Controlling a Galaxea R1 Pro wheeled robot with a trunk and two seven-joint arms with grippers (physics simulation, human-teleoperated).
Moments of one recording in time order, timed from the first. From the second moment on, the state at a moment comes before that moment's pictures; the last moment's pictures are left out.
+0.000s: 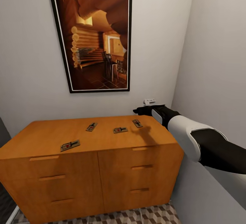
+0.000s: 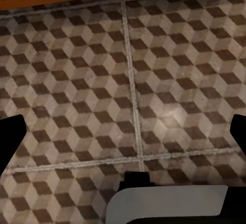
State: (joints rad) left arm 0.01 0.02 -0.02 -0.22 0.00 -0.47 0.08; right arm -1.43 0.10 0.12 -0.03 -0.04 0.24 0.22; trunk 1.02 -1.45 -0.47
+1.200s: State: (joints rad) left arm 0.01 0.02 -0.02 -0.22 0.00 -0.47 0.08; right arm -1.43 0.10 0.12 -0.02 -0.04 0.24 0.23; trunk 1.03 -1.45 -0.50
